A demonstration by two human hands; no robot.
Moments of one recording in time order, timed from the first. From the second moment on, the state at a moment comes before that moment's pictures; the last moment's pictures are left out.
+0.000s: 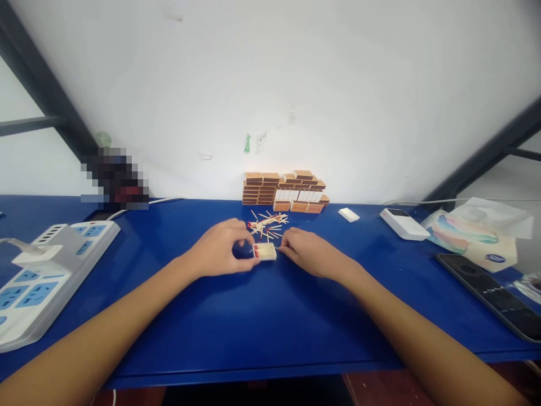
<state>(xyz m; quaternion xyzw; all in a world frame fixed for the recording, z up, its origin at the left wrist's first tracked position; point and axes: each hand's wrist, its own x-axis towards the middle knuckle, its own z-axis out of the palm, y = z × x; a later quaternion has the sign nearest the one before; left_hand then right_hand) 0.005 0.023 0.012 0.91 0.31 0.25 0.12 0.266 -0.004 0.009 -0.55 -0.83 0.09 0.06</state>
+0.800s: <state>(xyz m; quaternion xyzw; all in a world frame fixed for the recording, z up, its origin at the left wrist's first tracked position) -0.029 0.056 0.025 0.89 0.36 0.30 0.03 0.227 0.014 -0.002 -0.62 -0.77 0.04 0.13</state>
